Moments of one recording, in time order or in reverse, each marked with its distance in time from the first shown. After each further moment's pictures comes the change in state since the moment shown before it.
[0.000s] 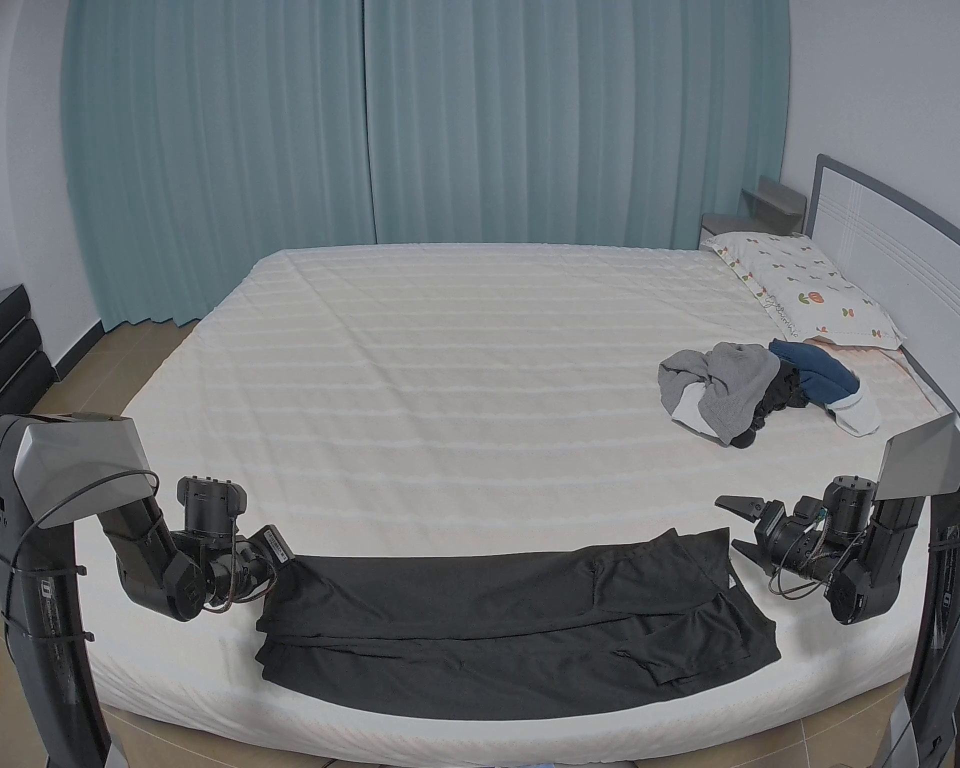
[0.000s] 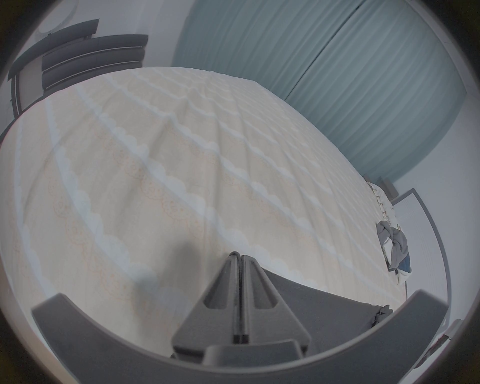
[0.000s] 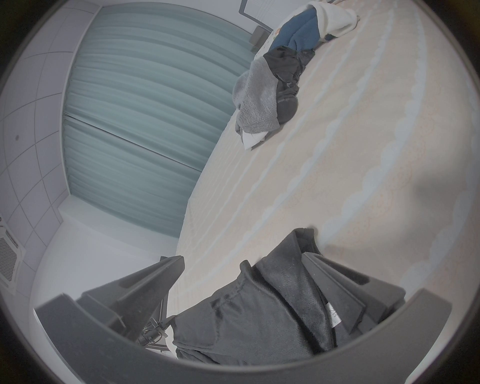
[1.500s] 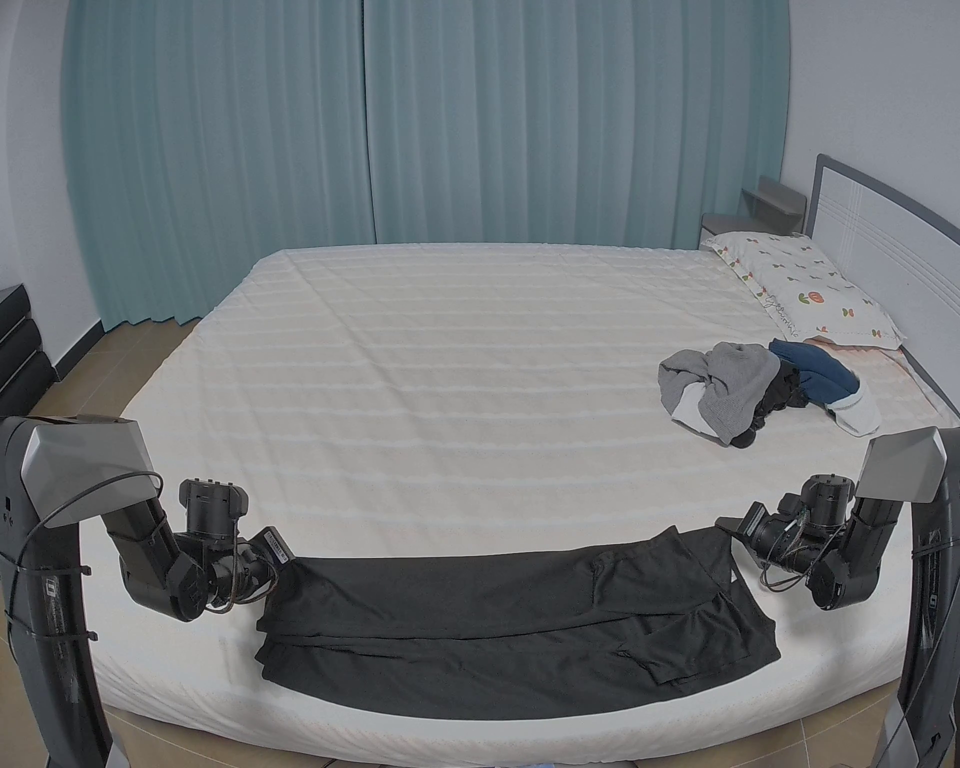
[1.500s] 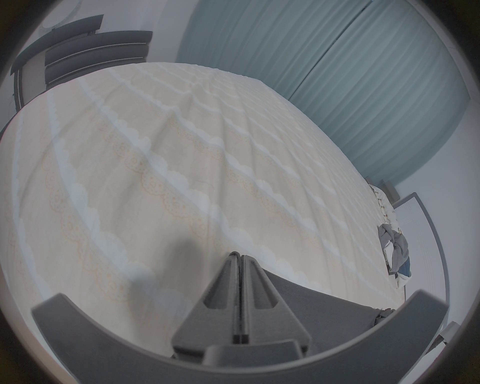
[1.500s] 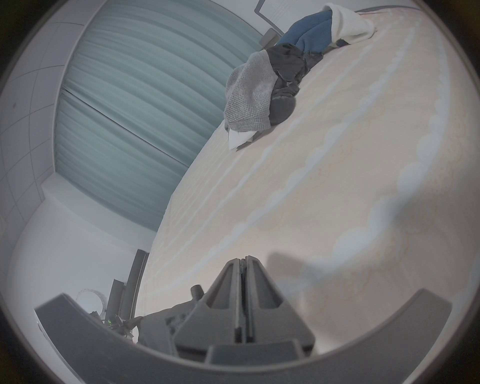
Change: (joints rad) left arm 0.004 0.023 -0.012 -0.001 -0.001 -0.021; right arm 0.003 0.103 -0.200 0.157 -0.083 -0.158
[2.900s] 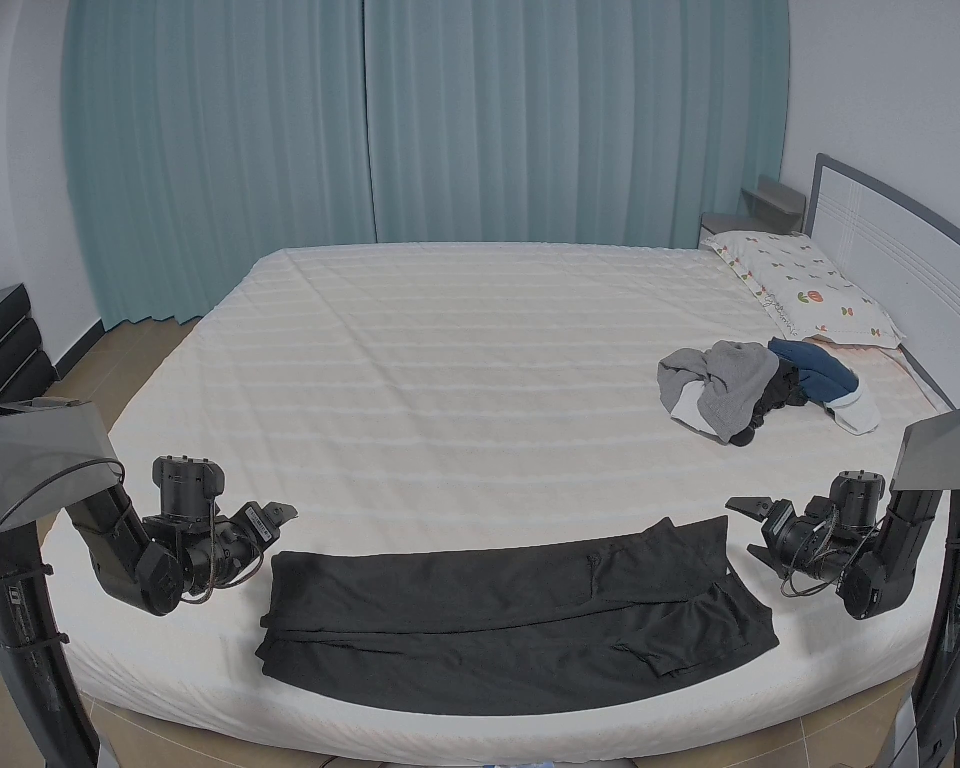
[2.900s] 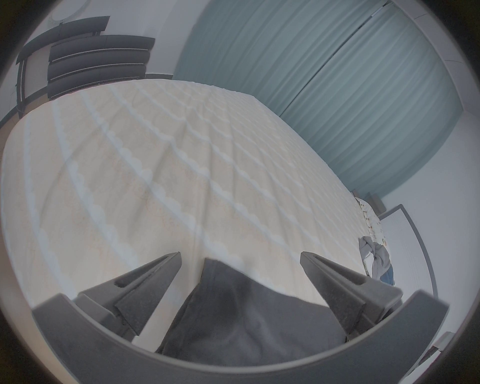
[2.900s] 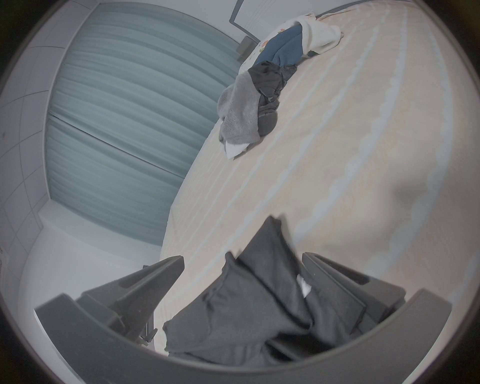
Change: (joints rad) left arm 0.000 -0.158 0.066 0.001 -0.010 -0.033; right arm 0.008 -0.213 0.248 -0.014 -0.043 0.131
